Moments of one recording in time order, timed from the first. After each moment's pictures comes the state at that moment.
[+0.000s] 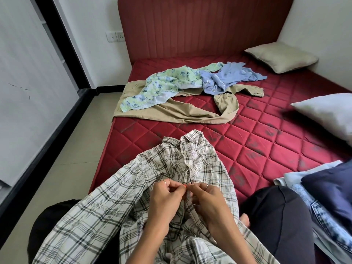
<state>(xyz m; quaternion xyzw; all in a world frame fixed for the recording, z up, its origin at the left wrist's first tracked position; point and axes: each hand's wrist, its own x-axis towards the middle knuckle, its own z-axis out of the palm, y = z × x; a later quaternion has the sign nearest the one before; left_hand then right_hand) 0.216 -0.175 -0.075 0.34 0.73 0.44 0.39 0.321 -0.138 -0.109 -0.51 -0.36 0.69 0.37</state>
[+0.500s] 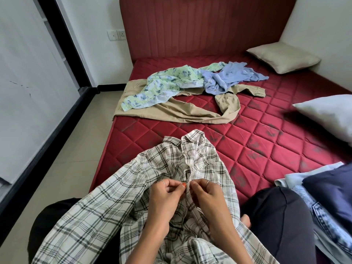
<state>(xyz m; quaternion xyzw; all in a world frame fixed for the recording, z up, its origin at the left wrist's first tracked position) 0.211 -0.169 -0.095 0.29 0.70 0.49 0.42 0.320 -0.136 -0.113 -0.54 -0.49 0.57 0.38</state>
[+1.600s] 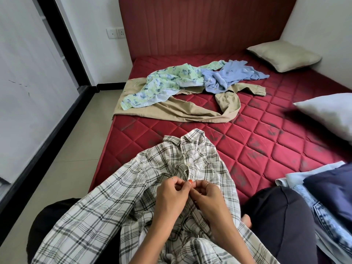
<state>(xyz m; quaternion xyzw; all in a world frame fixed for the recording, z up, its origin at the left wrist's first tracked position) 0.217 -0.158 -0.098 0.43 0.74 0.39 0.34 0.323 -0.134 -0.113 -0.52 -0.48 0.61 0.35</state>
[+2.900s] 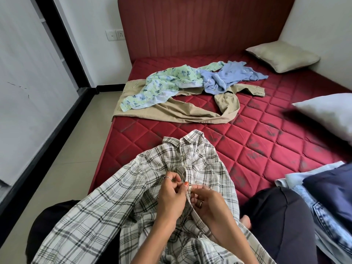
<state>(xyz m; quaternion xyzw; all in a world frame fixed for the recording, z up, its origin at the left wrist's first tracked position) 0.222 -0.157 -0.104 0.37 0.70 0.45 0.40 0.326 -0.127 -0.121 -0.46 -0.19 0.78 0.38</state>
